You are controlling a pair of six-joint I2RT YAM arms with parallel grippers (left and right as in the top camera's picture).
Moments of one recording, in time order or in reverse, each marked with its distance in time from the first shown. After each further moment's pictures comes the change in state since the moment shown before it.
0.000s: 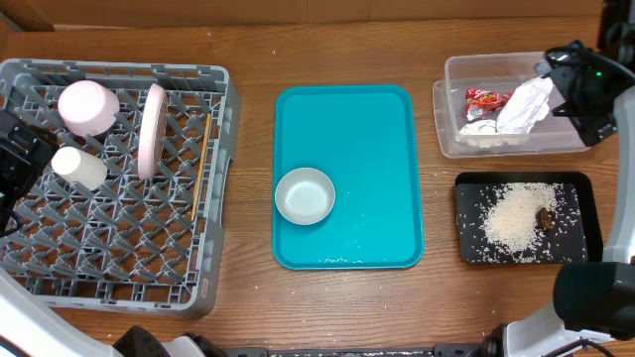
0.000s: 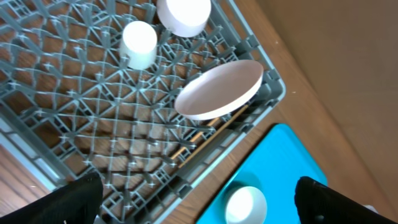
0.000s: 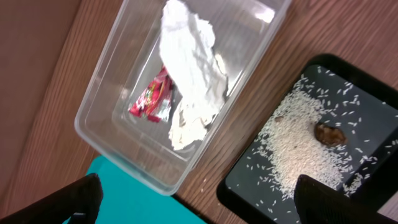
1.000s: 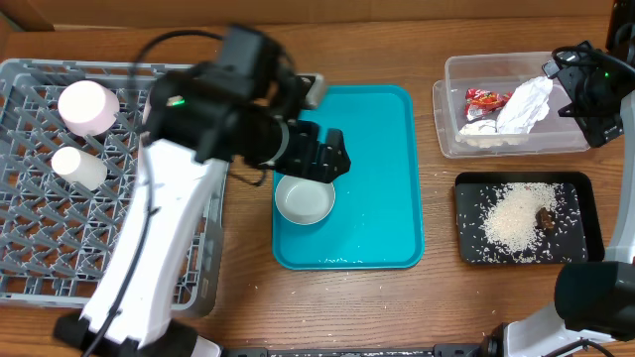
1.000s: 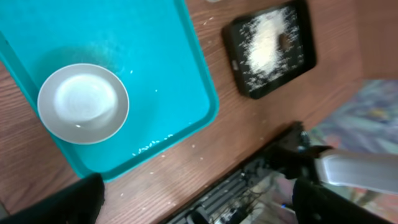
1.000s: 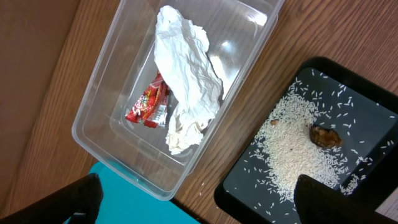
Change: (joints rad) left arm -1.175 0.162 -0.199 0.159 0.098 0.109; right arm -0.021 0.000 0.000 0.000 0.000 0.000
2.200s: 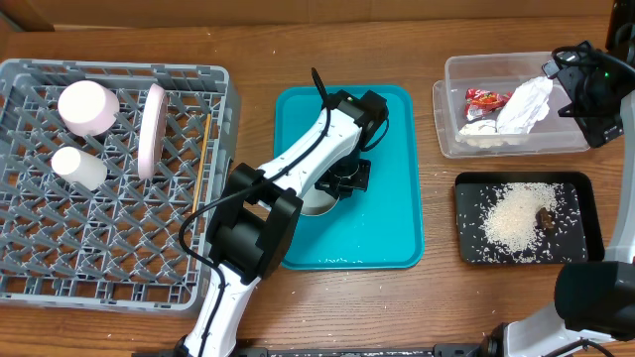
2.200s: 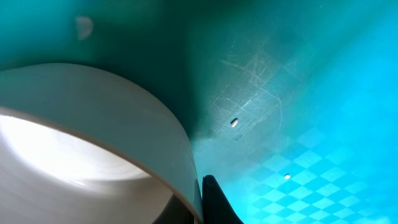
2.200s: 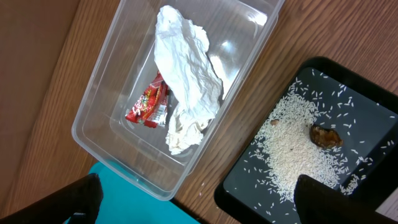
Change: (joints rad) left arm -0.184 0.627 -0.119 0.220 -0.373 -0.255; right arm 0.000 0.000 0.000 0.000 0.000 0.000
